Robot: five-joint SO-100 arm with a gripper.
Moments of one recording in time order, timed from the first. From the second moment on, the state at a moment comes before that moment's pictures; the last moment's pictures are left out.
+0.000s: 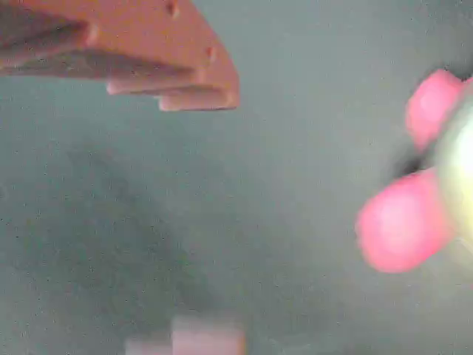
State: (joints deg) arm -34.7 114.4 107.2 89.6 -28.0
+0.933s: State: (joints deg) arm -38.5 95.6 98.2 99.7 -44.6
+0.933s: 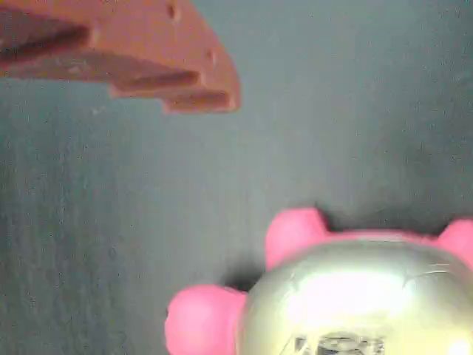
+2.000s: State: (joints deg) arm -45.6 94.0 114.8 78.6 -40.4
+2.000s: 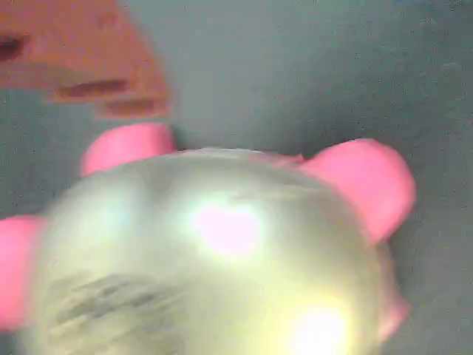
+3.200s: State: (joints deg) arm -45.4 89.3 120.3 67.1 -37.3
